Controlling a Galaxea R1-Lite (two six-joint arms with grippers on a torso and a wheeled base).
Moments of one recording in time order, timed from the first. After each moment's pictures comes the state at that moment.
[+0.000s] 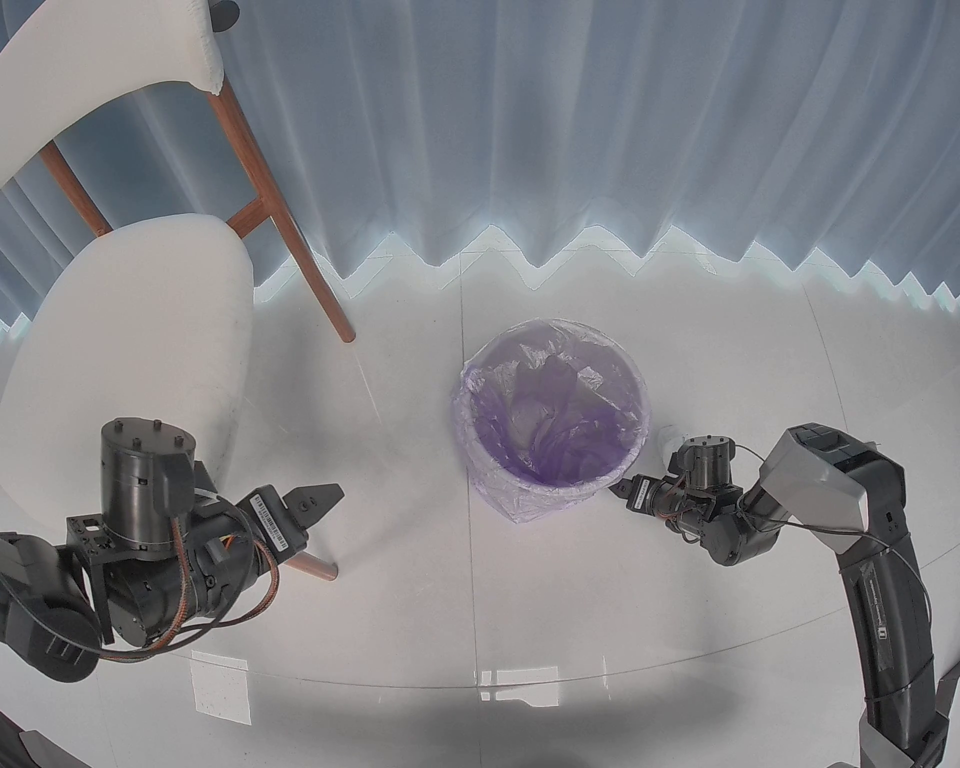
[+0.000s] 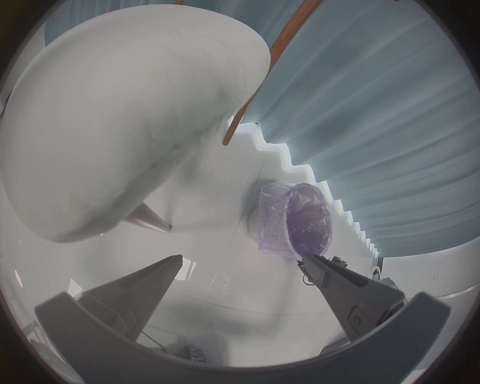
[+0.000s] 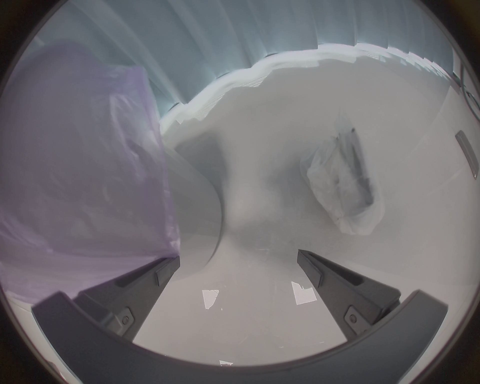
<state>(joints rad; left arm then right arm) -0.52 1.53 -0.51 -0.52 0.20 -0.83 0.06 2.69 -1.39 -0.82 0.12 0.40</state>
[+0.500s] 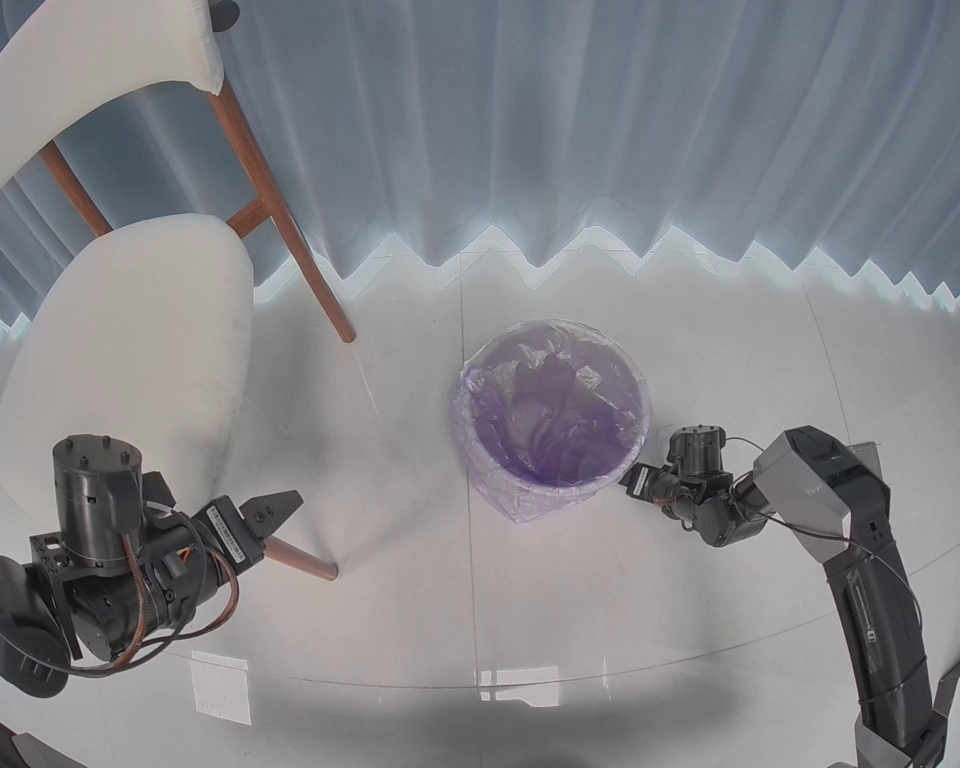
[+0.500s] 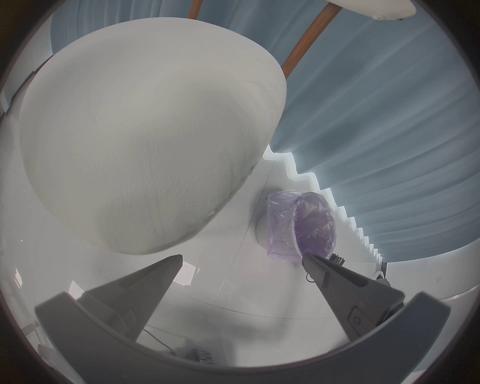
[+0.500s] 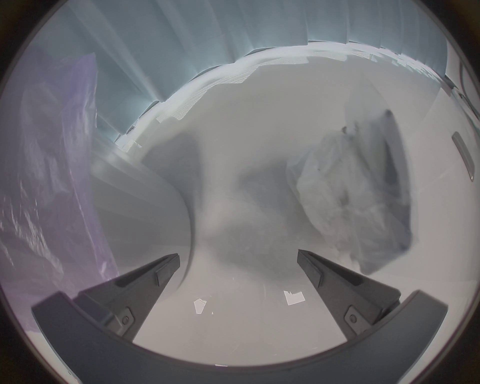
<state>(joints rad) -0.46 1.43 -0.42 -0.53 0.20 -0.80 0.04 2.78 -1.65 -0.62 0.05 0.41</state>
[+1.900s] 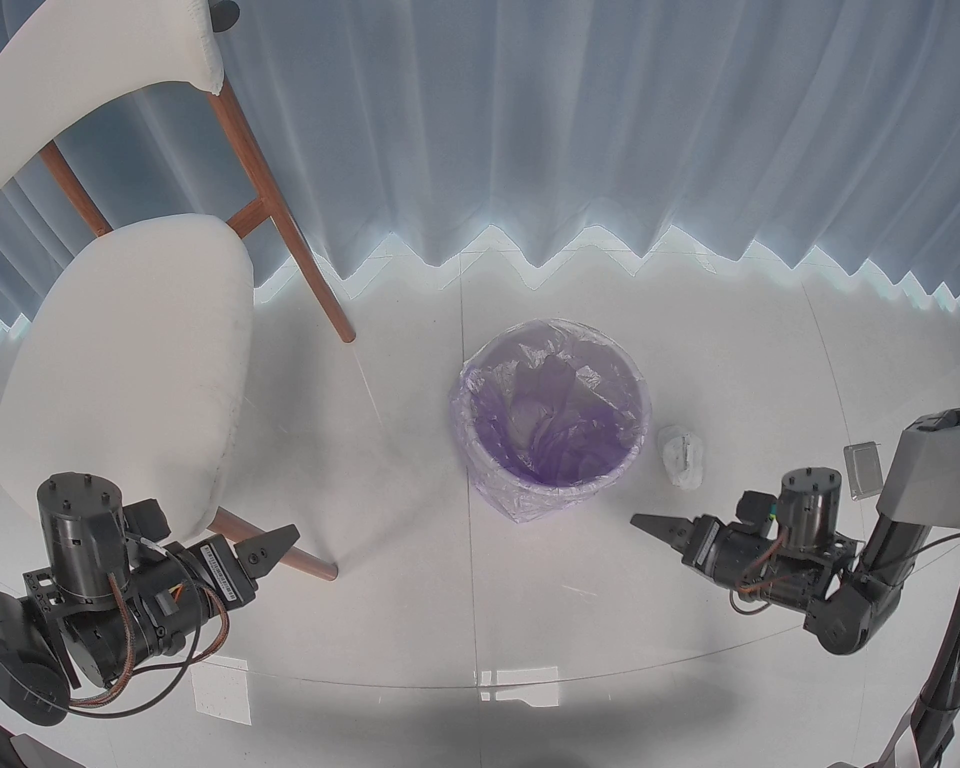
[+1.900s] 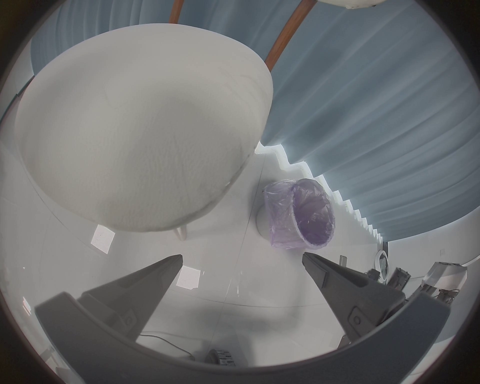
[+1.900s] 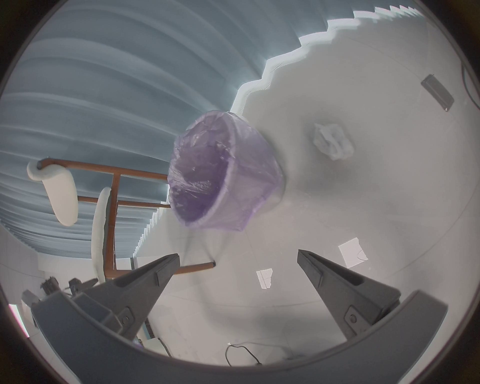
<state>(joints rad) -0.44 1.40 -0.29 -0.67 0.14 -0.67 0.19 2.08 -0.38 -1.27 0.26 0.73</state>
